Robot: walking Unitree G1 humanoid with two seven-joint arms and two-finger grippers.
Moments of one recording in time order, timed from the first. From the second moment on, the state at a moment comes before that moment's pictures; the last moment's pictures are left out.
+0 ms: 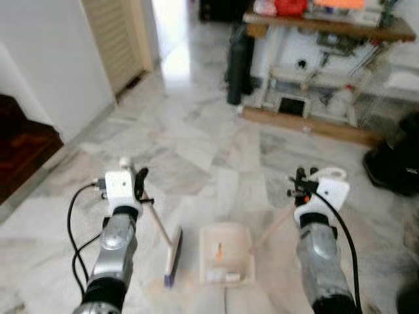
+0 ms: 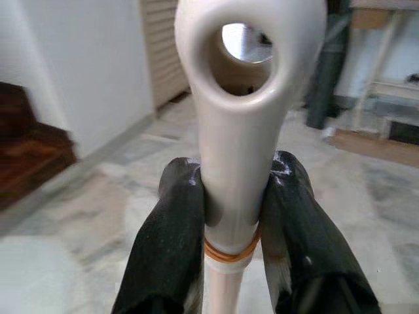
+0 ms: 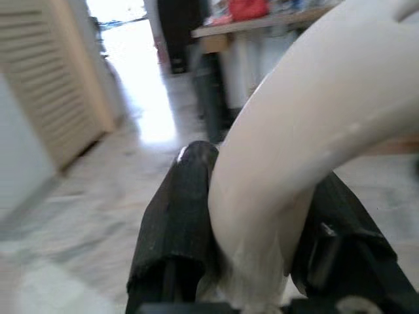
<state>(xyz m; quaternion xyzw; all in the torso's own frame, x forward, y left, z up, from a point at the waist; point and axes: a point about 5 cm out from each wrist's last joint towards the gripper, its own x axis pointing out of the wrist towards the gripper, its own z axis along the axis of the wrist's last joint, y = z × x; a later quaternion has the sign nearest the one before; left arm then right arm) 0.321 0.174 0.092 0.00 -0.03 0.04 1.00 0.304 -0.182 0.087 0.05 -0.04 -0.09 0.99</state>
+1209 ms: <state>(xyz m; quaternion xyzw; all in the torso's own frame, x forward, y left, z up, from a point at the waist) 0.319 0.188 0.095 0.01 -0.03 0.06 1.00 0.305 -0.177 0.087 0.05 -0.04 -0.08 0.99</state>
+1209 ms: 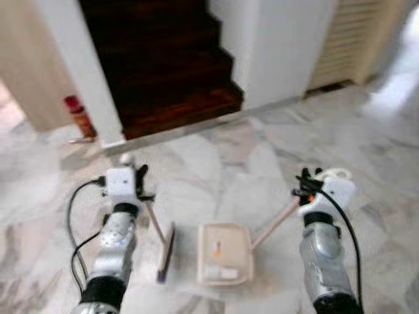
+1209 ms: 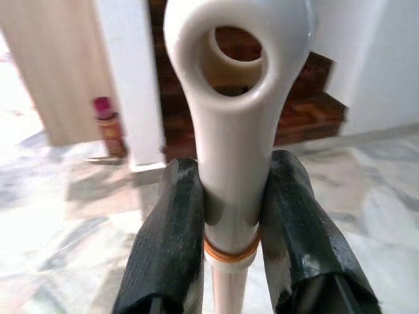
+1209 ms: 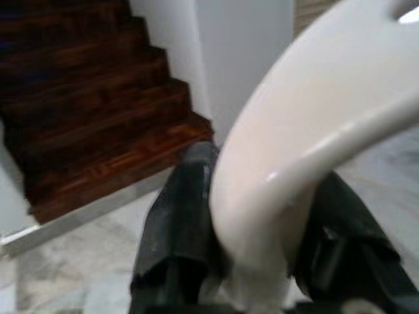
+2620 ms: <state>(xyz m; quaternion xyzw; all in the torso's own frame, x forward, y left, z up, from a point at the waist) 0.320 0.177 0.092 -0.01 -0.02 0.05 1.00 0.302 -0.185 0.081 0.07 -0.02 -0.10 0.99</state>
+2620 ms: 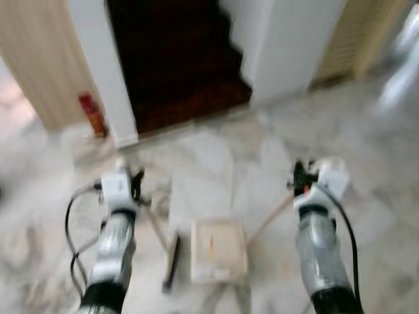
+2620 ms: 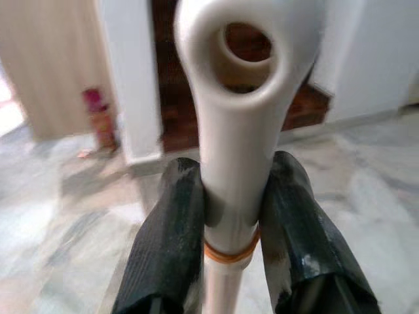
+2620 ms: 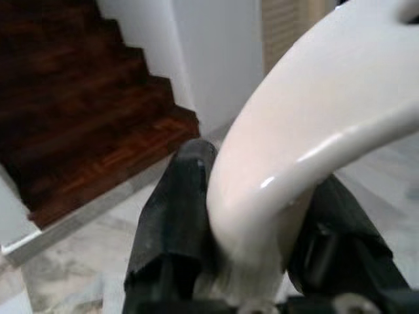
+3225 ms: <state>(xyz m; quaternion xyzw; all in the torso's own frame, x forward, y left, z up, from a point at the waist) 0.318 0.189 0.092 -0.01 -0.02 0.07 1.00 0.306 -0.176 0.084 0.07 -0.02 -0.09 0.99</state>
